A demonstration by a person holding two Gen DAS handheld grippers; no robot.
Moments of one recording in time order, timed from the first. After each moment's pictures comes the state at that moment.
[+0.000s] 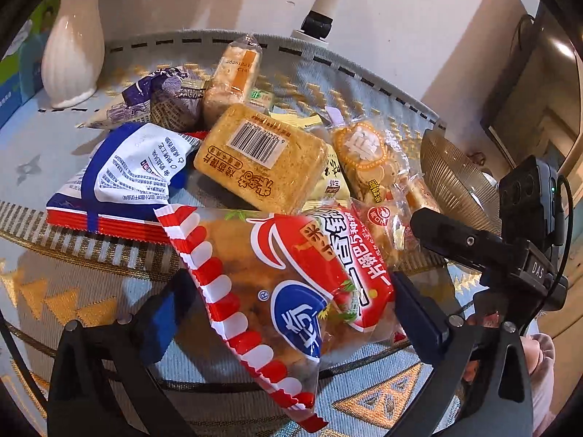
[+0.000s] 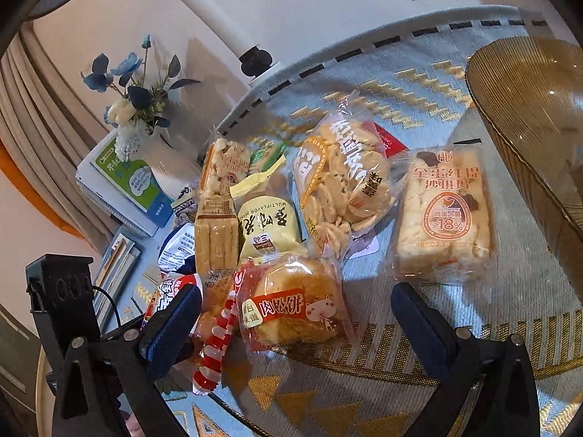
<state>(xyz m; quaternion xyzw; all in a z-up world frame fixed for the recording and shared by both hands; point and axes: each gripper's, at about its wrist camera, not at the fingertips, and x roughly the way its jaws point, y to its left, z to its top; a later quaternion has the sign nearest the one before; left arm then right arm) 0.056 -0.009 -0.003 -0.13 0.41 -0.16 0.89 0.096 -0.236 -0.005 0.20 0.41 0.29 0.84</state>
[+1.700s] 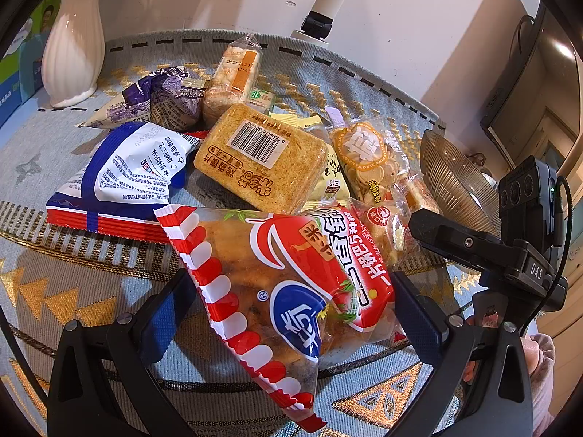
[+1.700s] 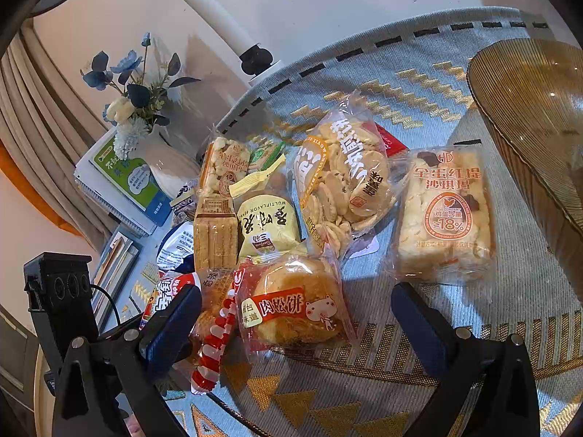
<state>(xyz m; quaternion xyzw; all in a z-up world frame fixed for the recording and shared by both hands) 0.056 -0.009 -0.003 -0.13 0.41 -0.16 0.89 0.096 -0.234 -0.004 0.19 0.41 0.28 0.84</state>
